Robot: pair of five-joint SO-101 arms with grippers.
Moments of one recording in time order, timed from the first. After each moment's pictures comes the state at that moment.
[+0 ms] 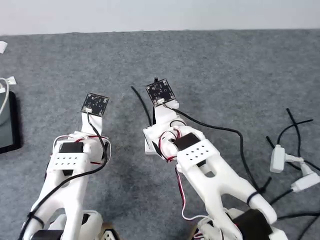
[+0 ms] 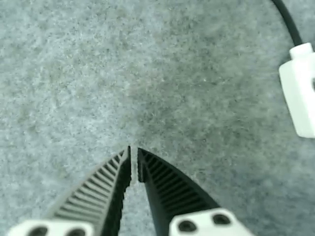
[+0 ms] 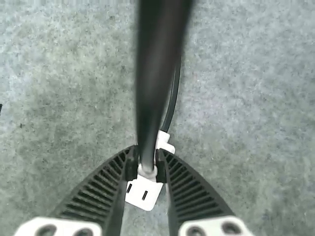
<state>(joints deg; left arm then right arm) -4.7 -27.3 61.2 45.0 -10.2 -31.6 -17.6 45.8 31.3 -4.4</state>
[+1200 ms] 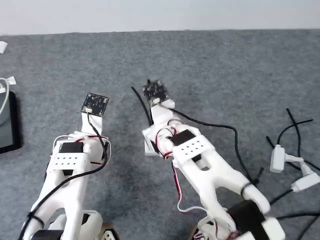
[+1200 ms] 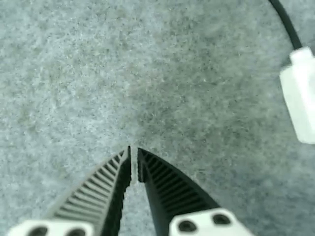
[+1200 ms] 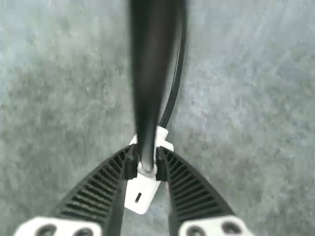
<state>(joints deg) -4.7 -27.4 61.2 45.0 -10.2 -31.6 -10.8 43.7 32.9 -1.7</state>
